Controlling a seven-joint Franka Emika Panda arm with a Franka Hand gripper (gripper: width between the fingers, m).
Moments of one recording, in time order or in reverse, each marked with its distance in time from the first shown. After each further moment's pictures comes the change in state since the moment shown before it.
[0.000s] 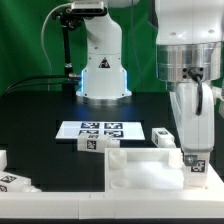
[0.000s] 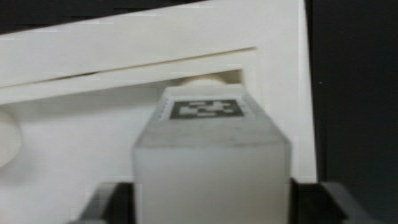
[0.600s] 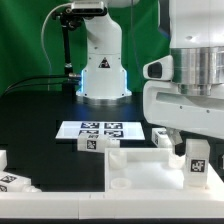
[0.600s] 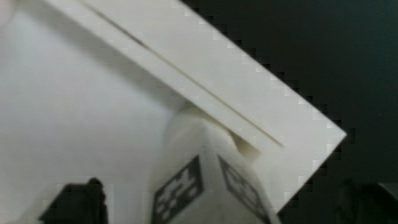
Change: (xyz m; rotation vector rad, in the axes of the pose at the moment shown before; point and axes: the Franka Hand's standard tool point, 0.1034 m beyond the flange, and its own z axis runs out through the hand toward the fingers) arm -0.016 0.006 0.006 0.017 0.006 -0.741
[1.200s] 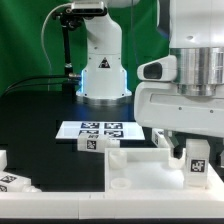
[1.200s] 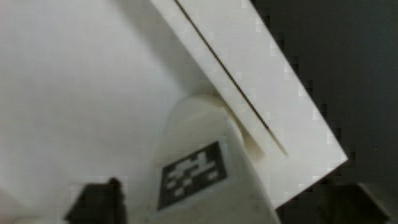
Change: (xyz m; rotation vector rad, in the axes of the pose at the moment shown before) arm 0.003 0.002 0.000 -0.015 0.014 -0.194
